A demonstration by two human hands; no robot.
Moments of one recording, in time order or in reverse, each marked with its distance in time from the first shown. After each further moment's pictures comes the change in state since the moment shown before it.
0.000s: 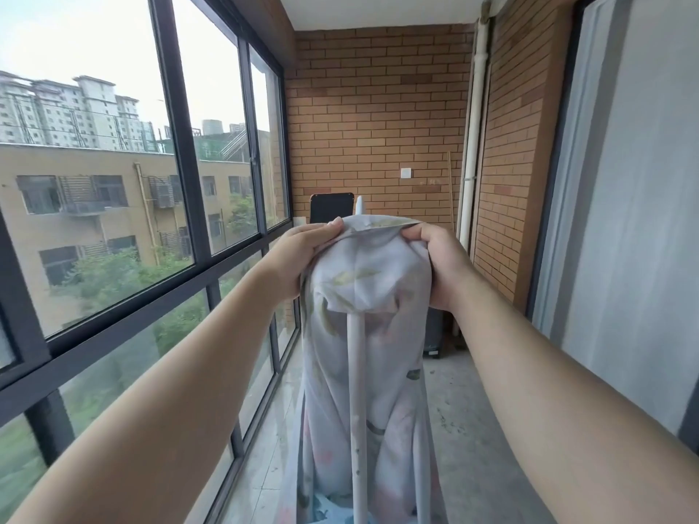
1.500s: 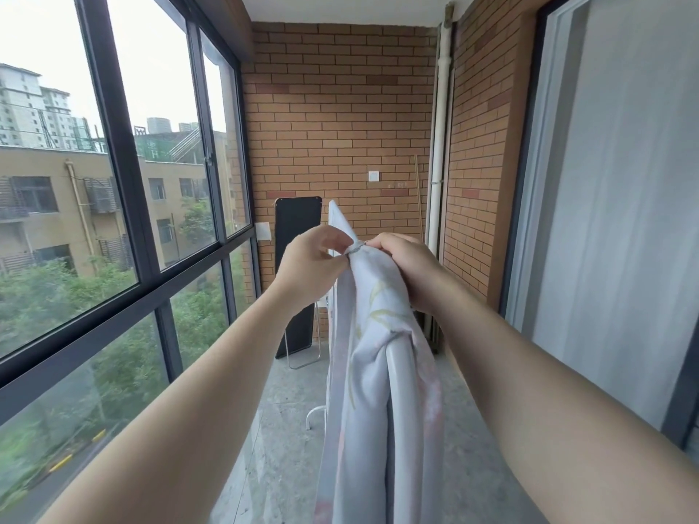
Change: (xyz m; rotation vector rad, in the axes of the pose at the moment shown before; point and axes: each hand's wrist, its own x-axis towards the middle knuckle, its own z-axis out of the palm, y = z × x) left_hand 0.122 -0.045 -0.045 0.726 0.261 0.417; right_hand 0.121 0.021 0.012 -0.440 0.256 -0.120
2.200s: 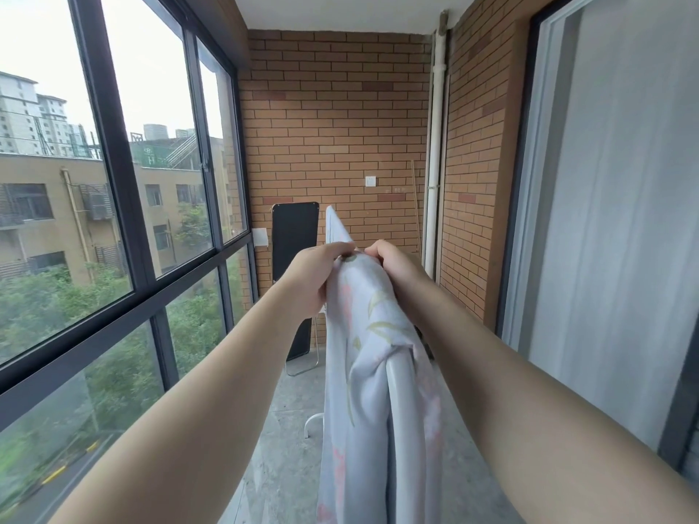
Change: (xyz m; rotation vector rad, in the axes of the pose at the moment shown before) left_hand 0.029 -0.007 0.018 -0.663 -0.148 -0.635; right_hand -0.005 -0.004 0.010 0.113 0.054 0.143
